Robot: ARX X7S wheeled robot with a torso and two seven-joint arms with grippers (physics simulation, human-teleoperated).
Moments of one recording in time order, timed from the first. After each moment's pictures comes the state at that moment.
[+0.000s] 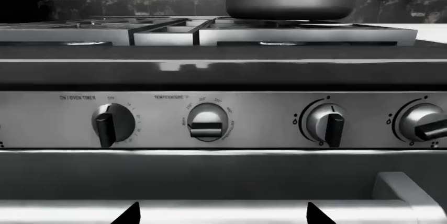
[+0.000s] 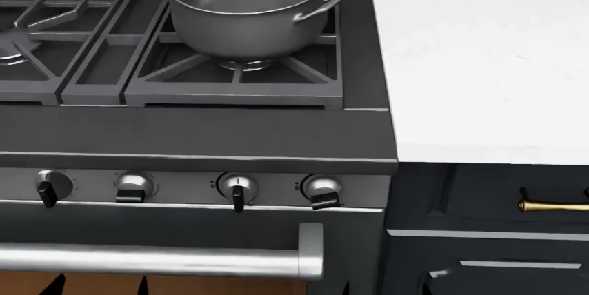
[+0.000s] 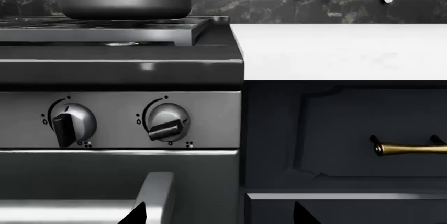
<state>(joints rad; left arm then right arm) 0.00 0.00 0.00 0.00 0.00 0.00 0.00 0.00 0.00 0.00 0.00 0.00 0.00 0.00</state>
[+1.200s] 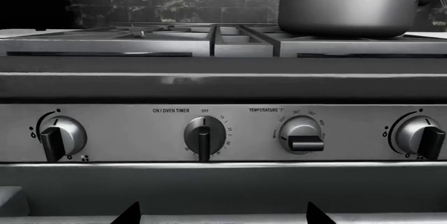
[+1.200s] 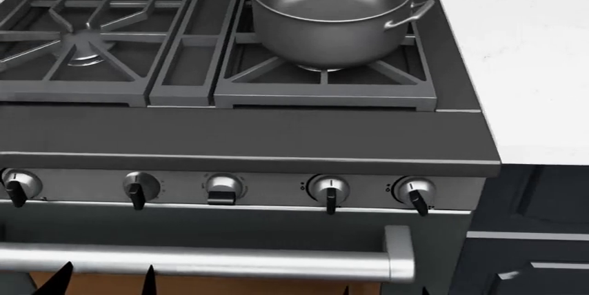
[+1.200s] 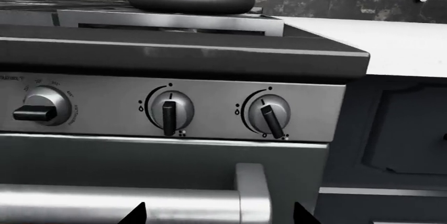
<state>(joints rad) -0.04 -0.09 0.13 0.00 -0.10 -0.01 -0.10 0.01 0.10 -0.12 0.01 0.06 0.03 0.13</state>
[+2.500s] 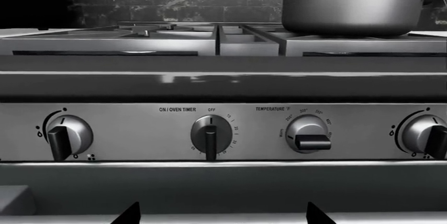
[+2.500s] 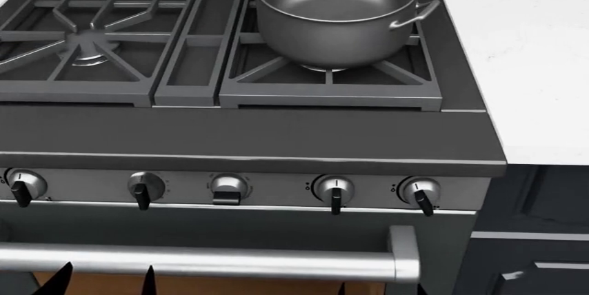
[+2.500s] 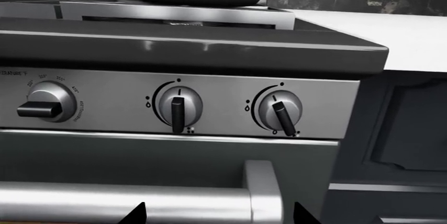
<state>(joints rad) -0.05 -0.14 0.19 -0.01 -0.16 0.00 -0.16 0.05 0.14 -0.19 0.02 0.11 0.07 0.19</state>
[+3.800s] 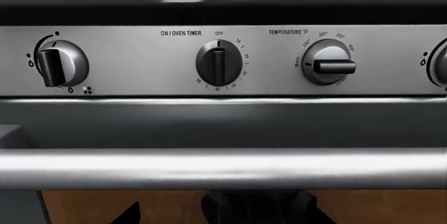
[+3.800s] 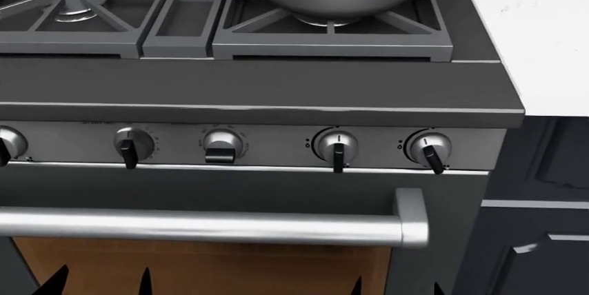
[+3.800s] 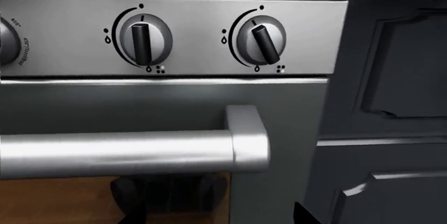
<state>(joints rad) -0.06 -0.18 0.22 -0.03 -0.18 0.01 -0.21 0.07 0.16 -0.19 0.00 0.17 0.11 0.26</state>
